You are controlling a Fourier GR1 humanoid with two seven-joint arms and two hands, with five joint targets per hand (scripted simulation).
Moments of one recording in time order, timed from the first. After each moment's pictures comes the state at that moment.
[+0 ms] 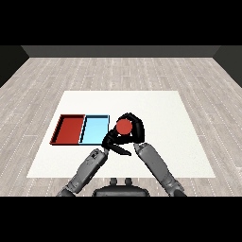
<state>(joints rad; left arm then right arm) -0.34 0.01 -0.50 -1.35 0.28 0.15 -0.19 -0.46 0.00 0.44 -1.61 -0.04 -0.53 -0.14</state>
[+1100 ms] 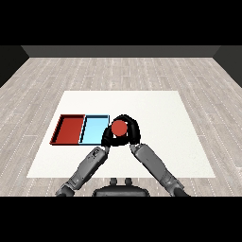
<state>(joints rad) -0.39 0.02 -0.52 -1.30 0.34 0.48 -0.21 -0.49 -0.01 0.52 -1.56 -0.12 -0.59 -0.18</state>
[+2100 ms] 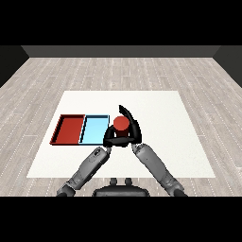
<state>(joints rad) -0.40 0.01 -0.55 -1.30 0.31 0.54 -0.22 -0.47 -0.01 0.49 -1.58 0.00 -0.55 -0.07</state>
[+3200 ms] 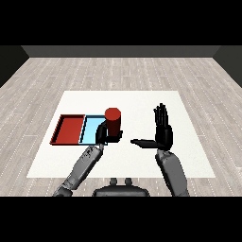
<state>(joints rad) -0.38 0.06 -0.42 -1.37 0.22 0.47 -0.18 -0.21 -0.11 0.25 -1.91 -0.05 -0.36 -0.08</state>
